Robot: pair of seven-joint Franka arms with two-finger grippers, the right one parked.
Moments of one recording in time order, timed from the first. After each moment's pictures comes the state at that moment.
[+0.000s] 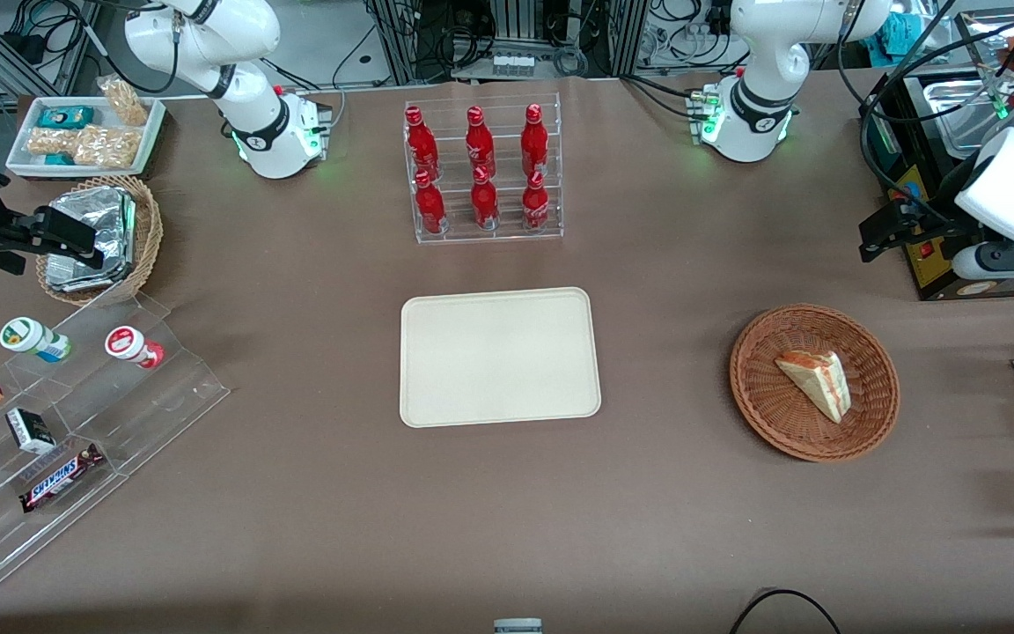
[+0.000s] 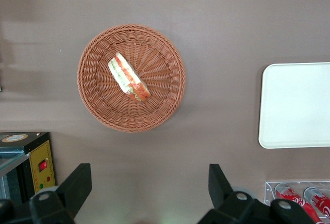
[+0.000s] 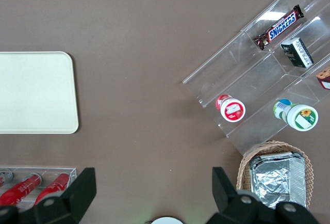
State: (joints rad) arm -0.06 0.01 -0.05 -1.54 -0.01 1.51 -0.13
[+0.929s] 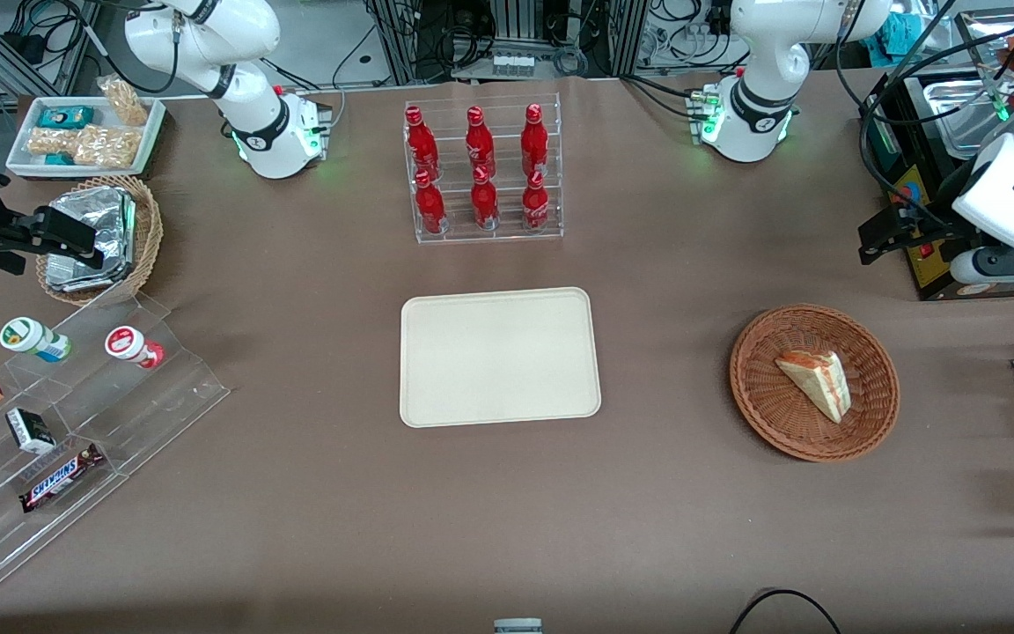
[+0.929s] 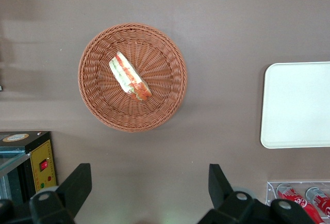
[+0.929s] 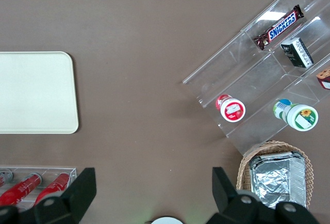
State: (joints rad) arm -0.06 0.02 -0.05 -1.54 0.00 1.51 -0.13
